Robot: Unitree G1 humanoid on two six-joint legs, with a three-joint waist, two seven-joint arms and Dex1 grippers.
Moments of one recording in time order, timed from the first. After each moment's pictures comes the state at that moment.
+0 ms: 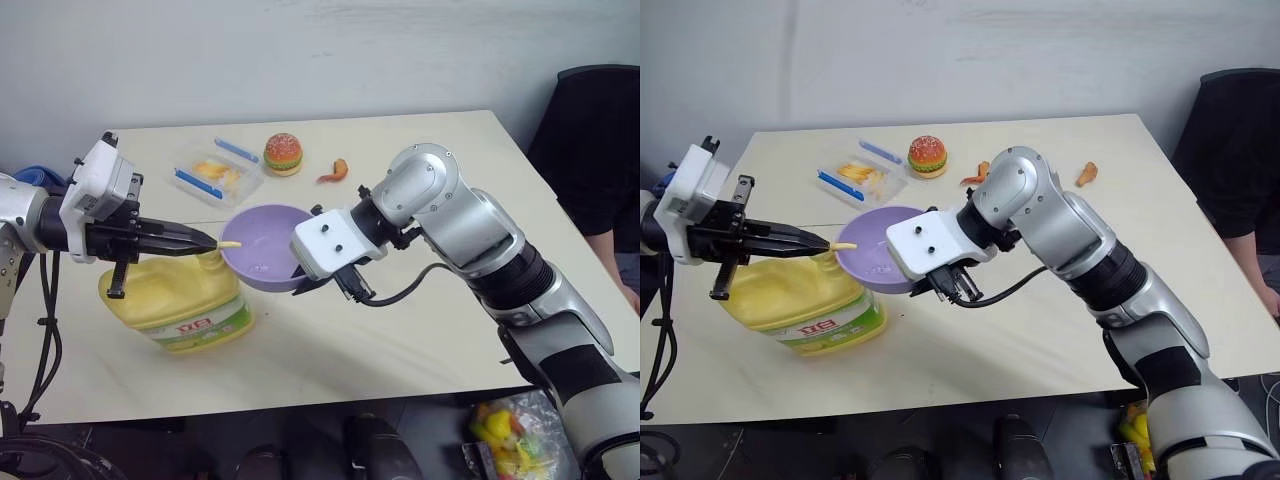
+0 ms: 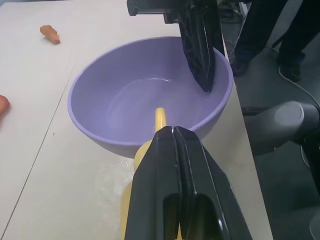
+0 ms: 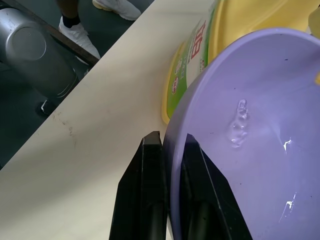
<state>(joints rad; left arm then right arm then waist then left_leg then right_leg) -0.60 1.10 0.14 -0.04 -0.61 0.54 -1.41 -1.17 -0.48 0.55 -0.06 0.08 0.35 1.53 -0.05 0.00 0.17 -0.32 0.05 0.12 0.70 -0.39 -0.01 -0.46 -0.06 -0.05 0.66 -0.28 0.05</state>
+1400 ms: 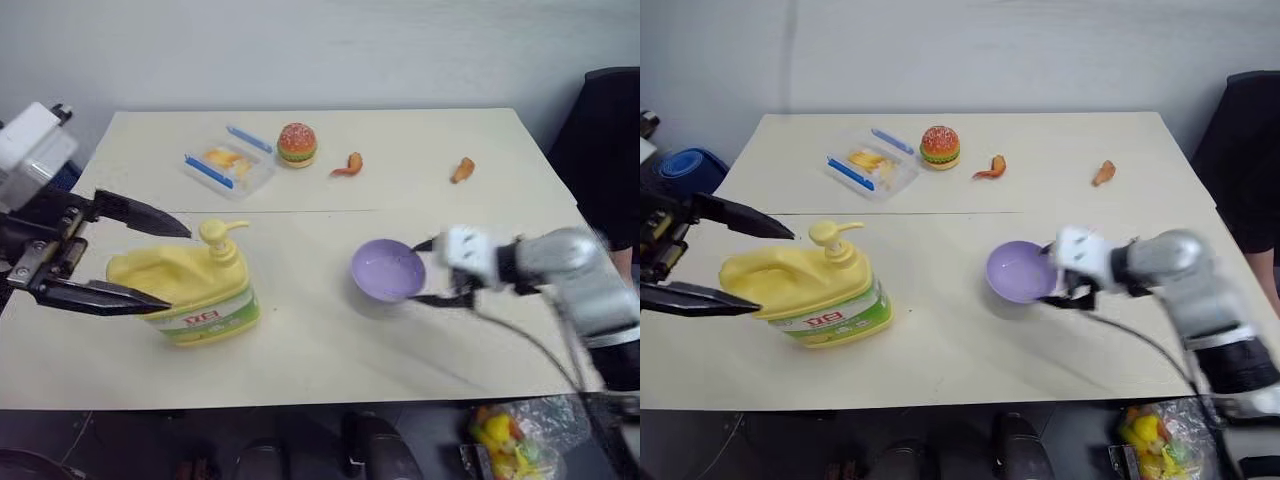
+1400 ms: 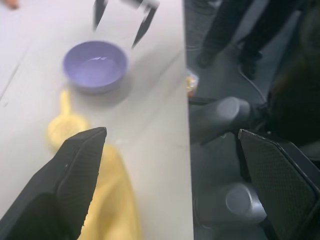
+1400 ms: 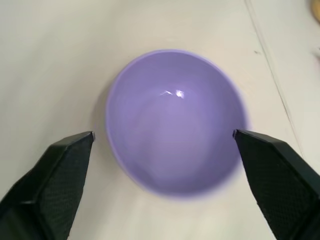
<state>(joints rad) -0.47 1.43 0.38 -0.17 -0.83 0.78 -1.50 -0.54 -1.06 -0.05 -0.13 0.27 0.49 1.33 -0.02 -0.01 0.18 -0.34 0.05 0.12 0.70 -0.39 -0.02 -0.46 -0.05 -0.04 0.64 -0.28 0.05</state>
